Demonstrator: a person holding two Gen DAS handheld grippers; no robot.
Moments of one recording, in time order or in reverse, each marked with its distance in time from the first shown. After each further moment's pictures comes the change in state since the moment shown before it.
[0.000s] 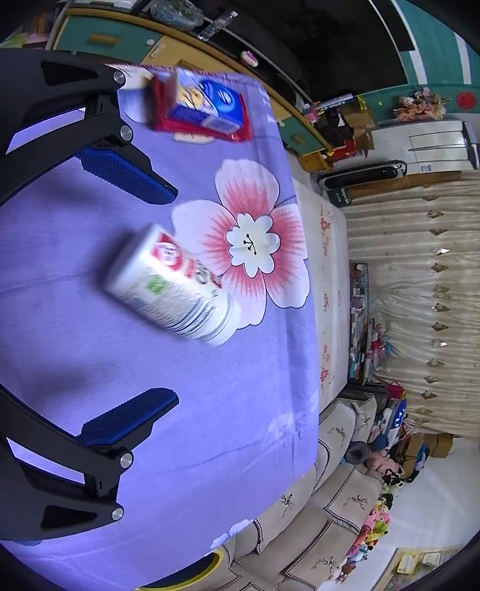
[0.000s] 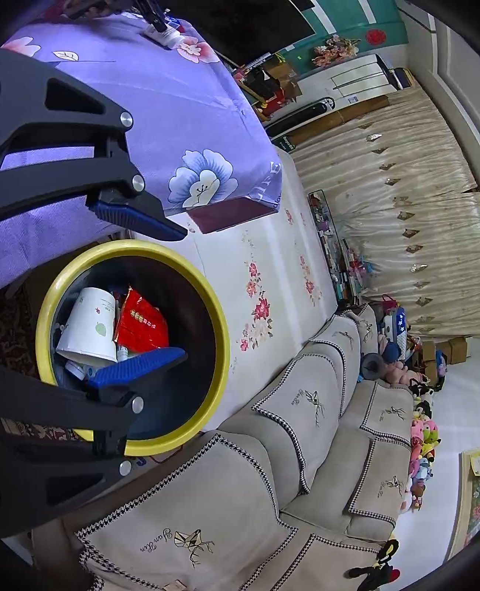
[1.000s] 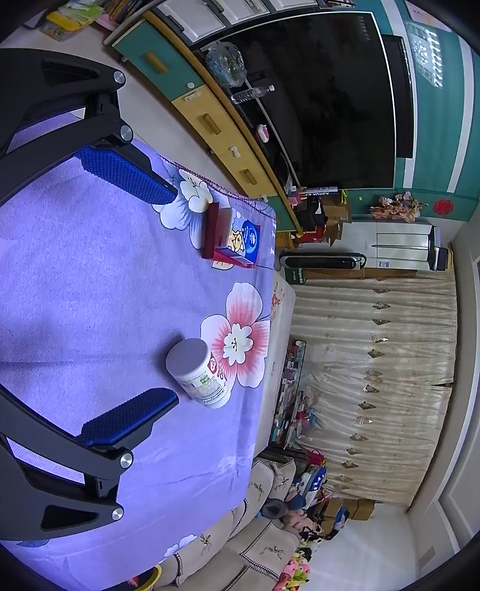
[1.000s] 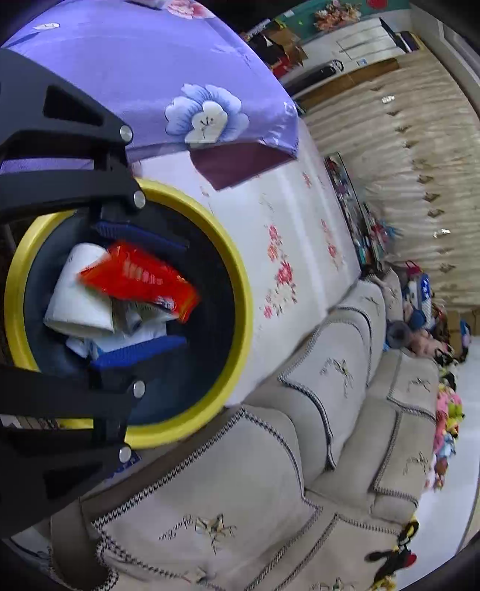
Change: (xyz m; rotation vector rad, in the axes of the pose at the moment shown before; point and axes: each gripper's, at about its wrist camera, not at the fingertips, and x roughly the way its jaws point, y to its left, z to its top) left arm -0.122 0.031 -0.089 -0.245 -0.279 0.231; right arm 0.055 -0.030 -0.001 0.054 0.079 -0.149
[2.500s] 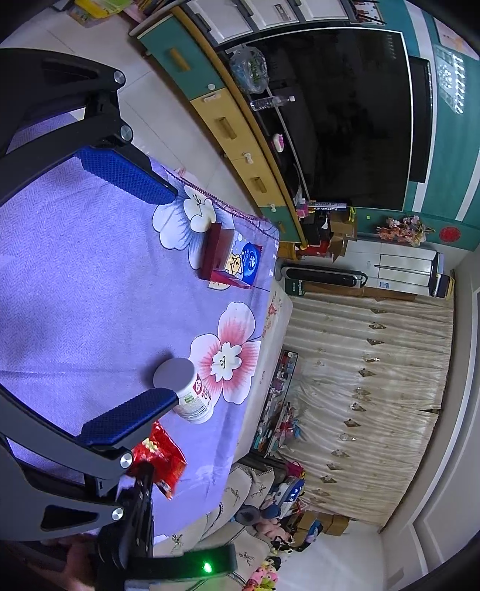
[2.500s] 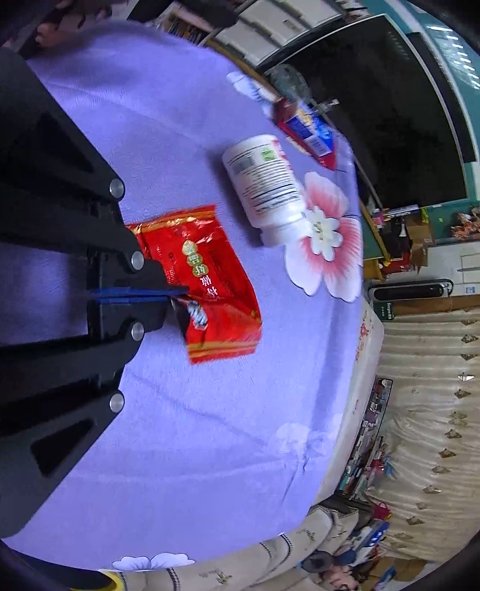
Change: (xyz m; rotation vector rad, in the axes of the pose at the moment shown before) left arm -0.004 0.026 0.004 -0.115 -0.008 0.012; right arm -0.026 0.430 -0.084 -0.653 0.170 0.520
